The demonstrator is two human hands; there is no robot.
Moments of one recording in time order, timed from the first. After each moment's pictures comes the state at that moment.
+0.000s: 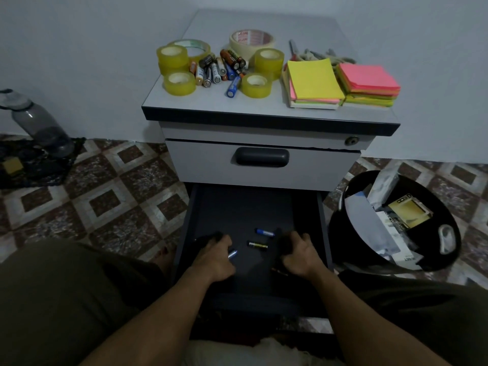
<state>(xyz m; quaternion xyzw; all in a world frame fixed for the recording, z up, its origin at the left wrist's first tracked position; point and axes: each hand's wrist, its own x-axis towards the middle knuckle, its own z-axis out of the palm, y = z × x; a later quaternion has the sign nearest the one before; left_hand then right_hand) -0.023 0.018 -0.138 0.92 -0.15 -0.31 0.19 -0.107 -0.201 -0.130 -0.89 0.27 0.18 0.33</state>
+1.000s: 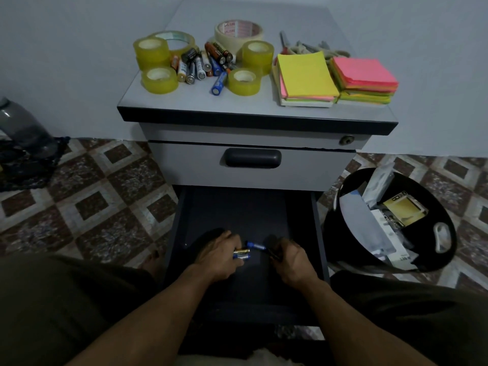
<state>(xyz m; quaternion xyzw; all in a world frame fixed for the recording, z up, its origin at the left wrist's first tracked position) -0.011 -0.012 -0.146 0.91 -0.28 -0.24 0.19 -0.111 -0.196 -0.139 -0.93 0.20 0.10 0.30</state>
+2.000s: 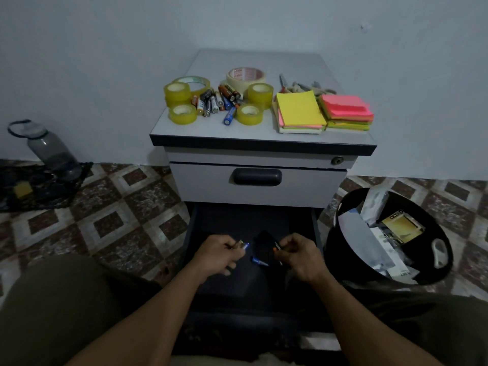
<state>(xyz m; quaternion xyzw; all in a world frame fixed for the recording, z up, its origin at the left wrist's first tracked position) -0.014 0.010 -0.077 0.80 -0.06 -0.34 0.49 -0.106 -0.200 -0.098 -0.80 0.27 -0.01 0.54</state>
